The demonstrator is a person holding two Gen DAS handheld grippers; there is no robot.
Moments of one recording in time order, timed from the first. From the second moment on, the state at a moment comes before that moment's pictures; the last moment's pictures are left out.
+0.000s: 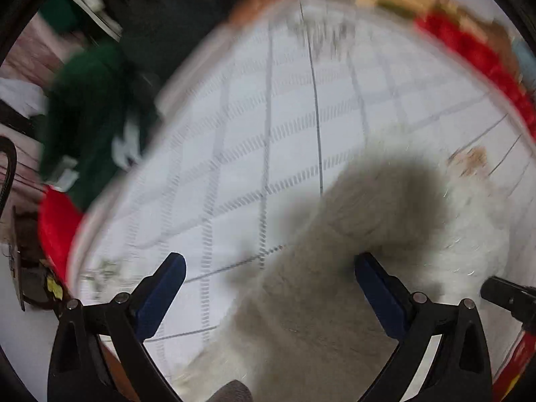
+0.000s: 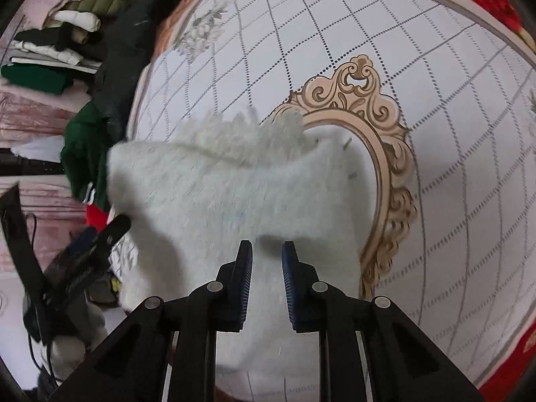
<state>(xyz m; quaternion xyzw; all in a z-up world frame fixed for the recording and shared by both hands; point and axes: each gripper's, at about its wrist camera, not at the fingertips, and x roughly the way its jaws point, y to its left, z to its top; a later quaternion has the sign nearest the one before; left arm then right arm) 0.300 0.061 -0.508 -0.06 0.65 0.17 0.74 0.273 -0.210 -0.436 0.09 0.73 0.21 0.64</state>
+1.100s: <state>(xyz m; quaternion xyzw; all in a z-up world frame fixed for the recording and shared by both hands) 0.237 0.090 -0.486 -0.16 0.62 0.08 0.76 0.235 -0.203 -0.539 0.40 0.69 0.36 0.49</state>
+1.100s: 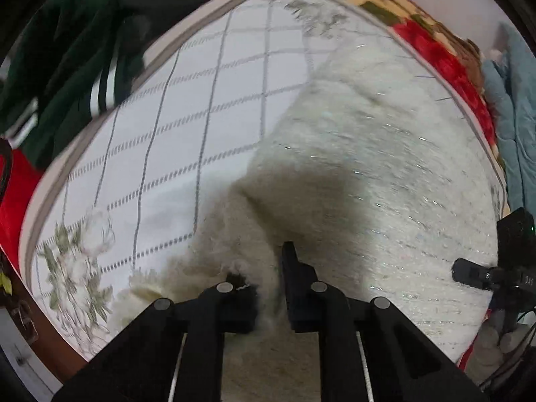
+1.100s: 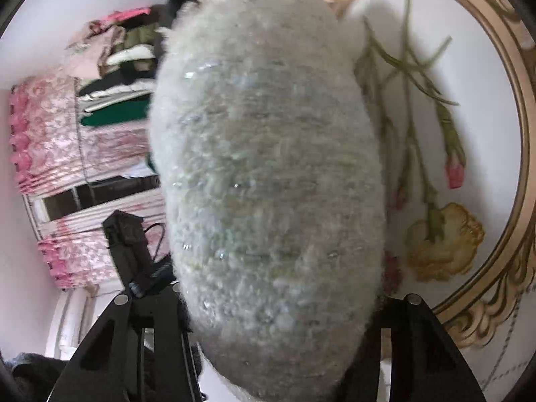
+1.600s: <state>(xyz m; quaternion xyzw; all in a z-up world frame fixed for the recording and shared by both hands) 0.395 0.054 -0.435 -0.16 0.56 0.02 0.81 0.367 -0.314 -0.452 0.45 0.58 0.37 0.57</state>
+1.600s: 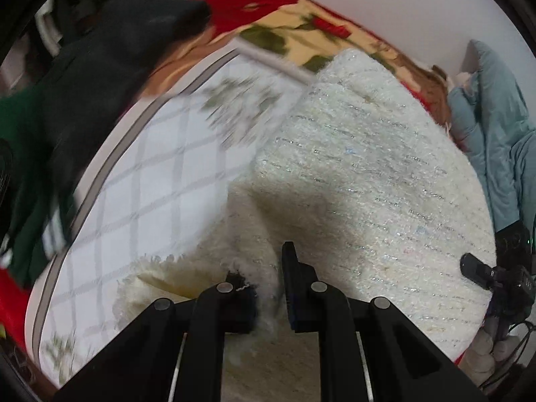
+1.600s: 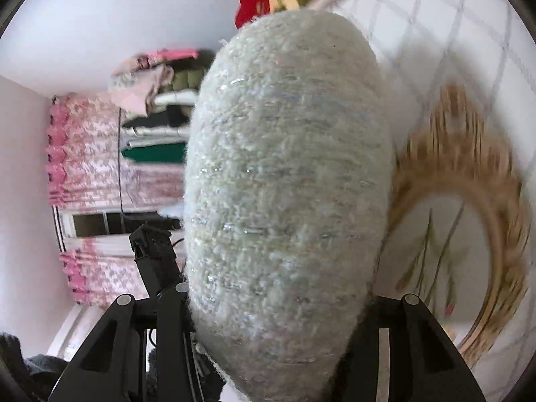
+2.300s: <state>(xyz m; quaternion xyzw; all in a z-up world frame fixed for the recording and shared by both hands) 0.585 -0.136 -0.510 -0.03 0.59 -0.05 0.80 0.579 -0.554 -0.515 0.38 0.62 0.18 0.66</state>
